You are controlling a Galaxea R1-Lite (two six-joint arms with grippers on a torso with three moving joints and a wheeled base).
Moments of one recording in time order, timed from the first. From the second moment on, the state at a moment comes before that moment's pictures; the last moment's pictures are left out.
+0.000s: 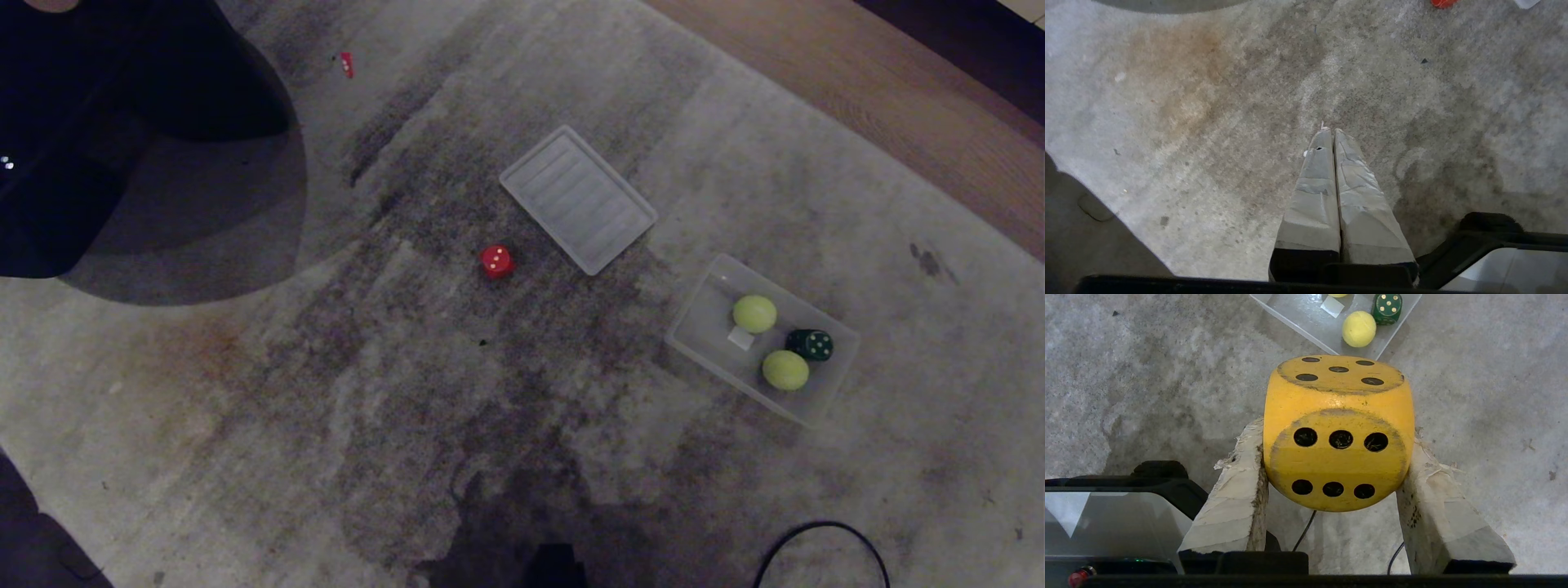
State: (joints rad) left arm -0.01 0.00 0.00 0.00 0.03 -0.01; right arm 0.01 0.00 -0.08 0.20 0.01 0.01
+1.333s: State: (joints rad) left arm -0.01 0.00 0.00 0.00 0.04 -0.02; right arm 0.02 1.42 -0.61 -0.50 0.02 0.45
